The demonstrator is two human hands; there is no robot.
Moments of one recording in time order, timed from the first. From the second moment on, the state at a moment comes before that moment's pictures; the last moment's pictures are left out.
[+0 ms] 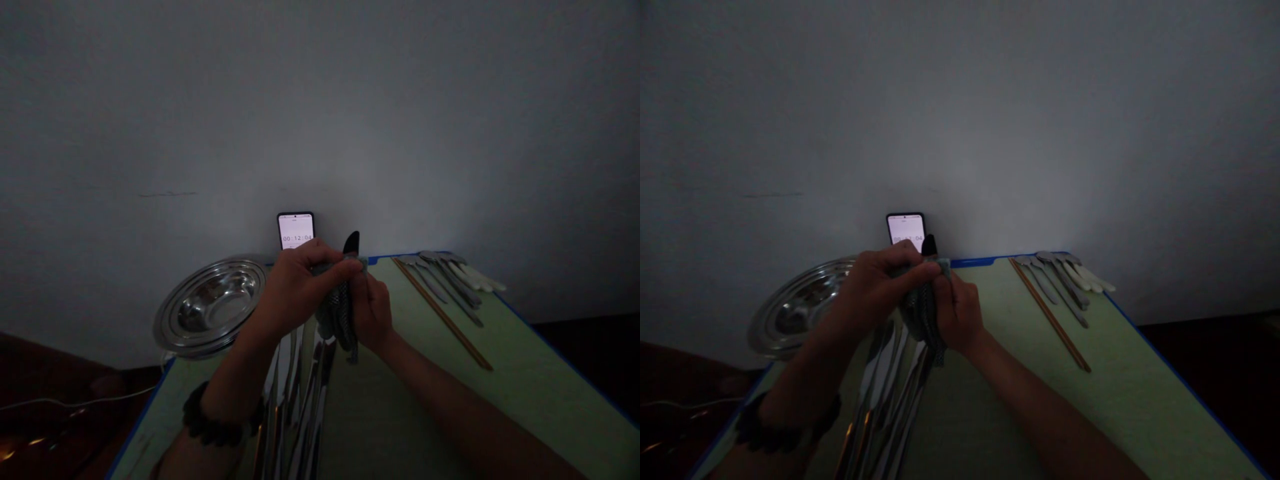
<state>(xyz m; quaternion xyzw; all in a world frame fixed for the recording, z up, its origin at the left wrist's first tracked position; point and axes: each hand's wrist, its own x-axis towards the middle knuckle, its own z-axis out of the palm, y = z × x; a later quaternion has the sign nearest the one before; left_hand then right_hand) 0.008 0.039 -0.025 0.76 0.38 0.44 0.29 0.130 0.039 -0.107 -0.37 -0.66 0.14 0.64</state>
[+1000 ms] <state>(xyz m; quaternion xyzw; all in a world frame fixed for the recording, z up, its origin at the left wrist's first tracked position) 0.003 0.046 -0.059 0.85 0.39 0.19 0.29 0.170 0.014 -0.159 -0.44 -0.78 0.23 0.38</state>
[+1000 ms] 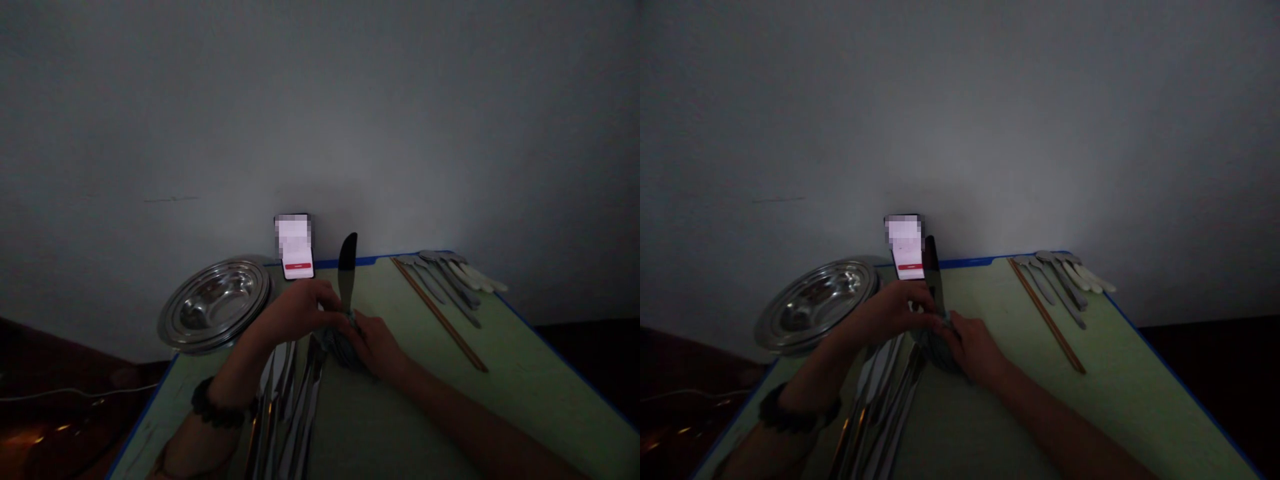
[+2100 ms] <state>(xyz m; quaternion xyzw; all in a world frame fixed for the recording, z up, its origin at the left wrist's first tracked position) -0.012 0.009 0.008 0.79 0.39 0.35 0.32 0.196 0.003 -0.055 -0.36 -0.88 0.09 0.28</state>
